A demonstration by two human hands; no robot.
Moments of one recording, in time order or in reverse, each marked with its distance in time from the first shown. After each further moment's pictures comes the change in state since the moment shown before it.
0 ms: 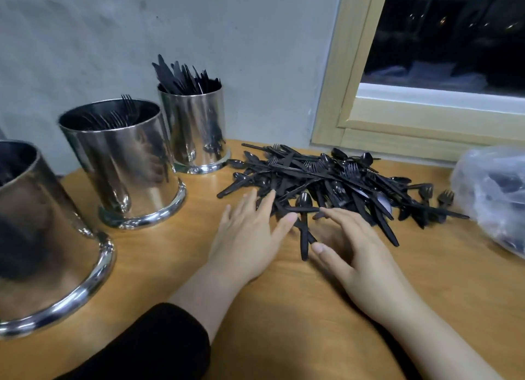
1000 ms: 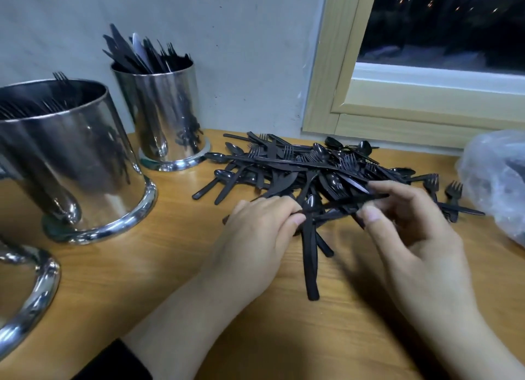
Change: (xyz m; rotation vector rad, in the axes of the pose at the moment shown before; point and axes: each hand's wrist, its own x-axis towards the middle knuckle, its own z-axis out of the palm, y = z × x) left_hand 0.008 0.019 0.004 -0.250 0.243 0.387; right_hand 0.014 0.006 -0.020 0.373 0.418 0.066
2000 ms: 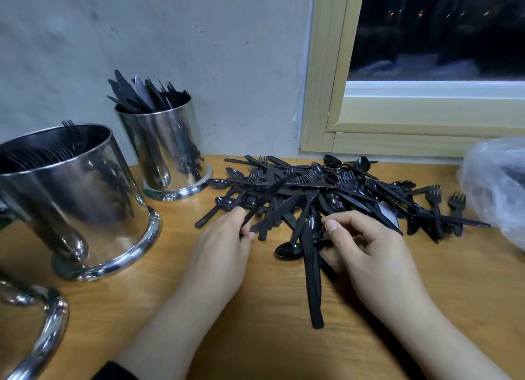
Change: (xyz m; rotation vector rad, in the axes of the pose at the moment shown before) left_hand 0.014 -0.026 -0.020 0.148 -0.005 -0.392; right_hand 0.018 0.016 0.030 -0.047 -0.155 0.232
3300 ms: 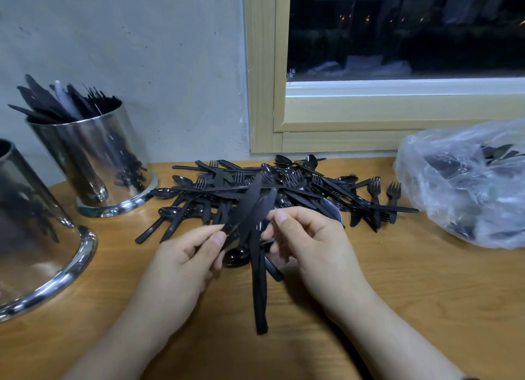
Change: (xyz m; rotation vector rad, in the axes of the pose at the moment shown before) left_hand -0.017 0.023 0.002 -0.691 -0.219 0.039; right_hand 0.004 -0.013 -0.008 0.441 -0.049 0.140
